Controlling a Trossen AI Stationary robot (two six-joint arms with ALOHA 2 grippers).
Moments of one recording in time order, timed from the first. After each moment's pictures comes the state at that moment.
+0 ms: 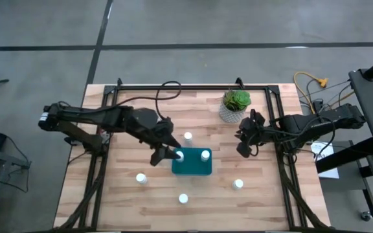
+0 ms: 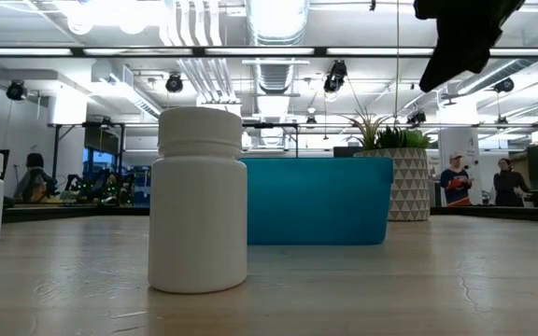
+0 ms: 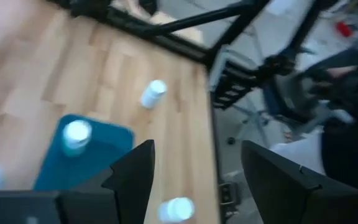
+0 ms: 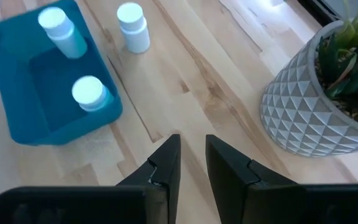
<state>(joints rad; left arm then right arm) -0.14 1.34 1.44 -0.59 0.20 -0.50 0.21 1.04 0.92 -0.87 0.41 0.64</state>
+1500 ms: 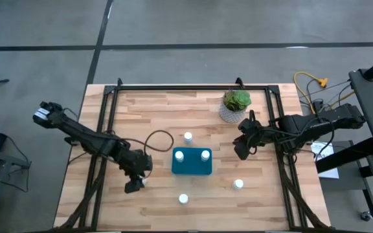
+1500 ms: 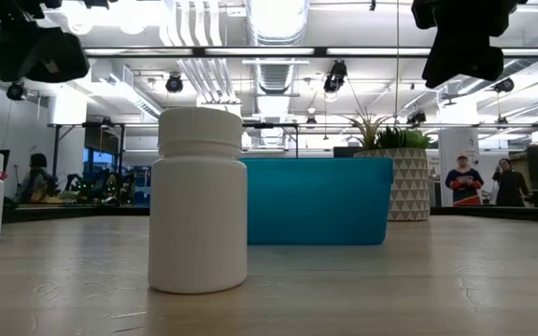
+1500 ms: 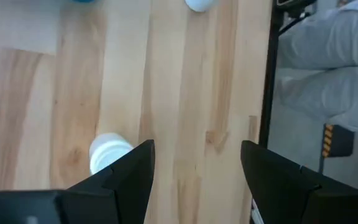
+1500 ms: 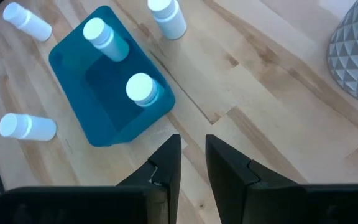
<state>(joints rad) -0.44 1.23 0.96 -0.75 0.23 -0.67 0.21 1.05 0.92 -0.82 0.24 0.90</state>
